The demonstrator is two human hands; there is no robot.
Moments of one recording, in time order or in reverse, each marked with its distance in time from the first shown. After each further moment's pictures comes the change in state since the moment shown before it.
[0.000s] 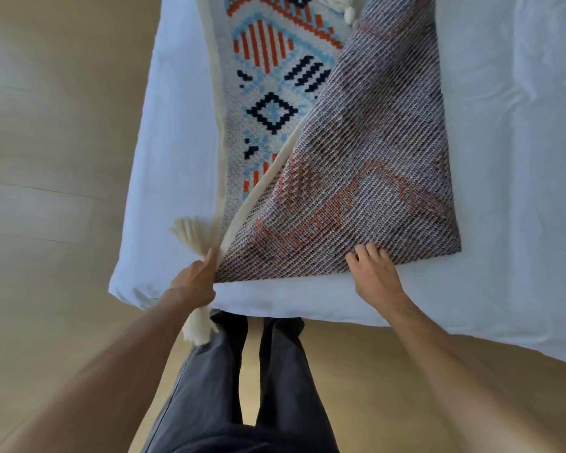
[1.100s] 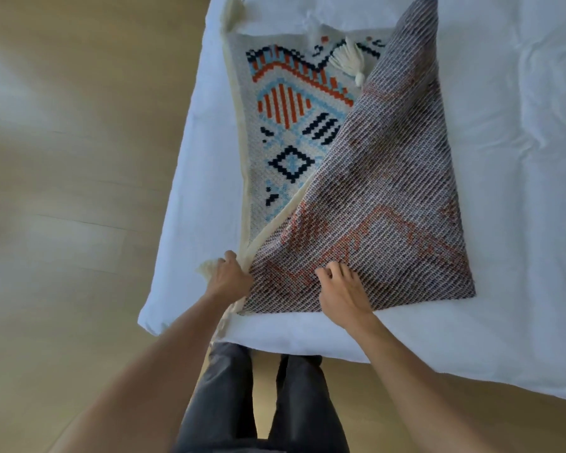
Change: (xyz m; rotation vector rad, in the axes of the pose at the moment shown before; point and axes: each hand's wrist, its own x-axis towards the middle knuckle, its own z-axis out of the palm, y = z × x) left_hand 0.021 0.039 -0.073 -0.392 0.130 -0.256; right_hand 0.059 -0.054 -0.062 0.347 -0.106 0.015
